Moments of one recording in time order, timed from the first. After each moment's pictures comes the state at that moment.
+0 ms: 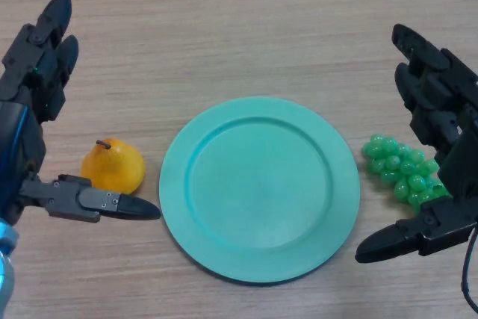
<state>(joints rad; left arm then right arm) 0.01 0.26 0.21 -0.66 -0.11 0.31 -0.21 0.01 -0.25 -0.08 -0.77 0.22 0.56 0.25</state>
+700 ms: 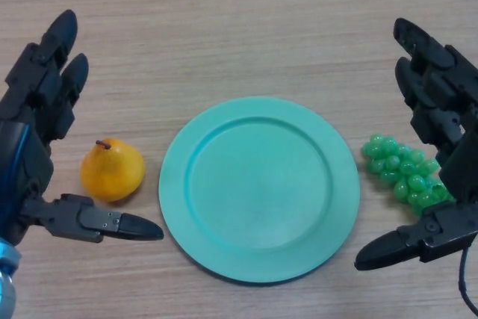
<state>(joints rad) 0.07 0.24 0.21 -0.67 -0.15 0.33 -0.23 0.02 -0.24 -0.08 -0.82 0.22 0.57 0.25</state>
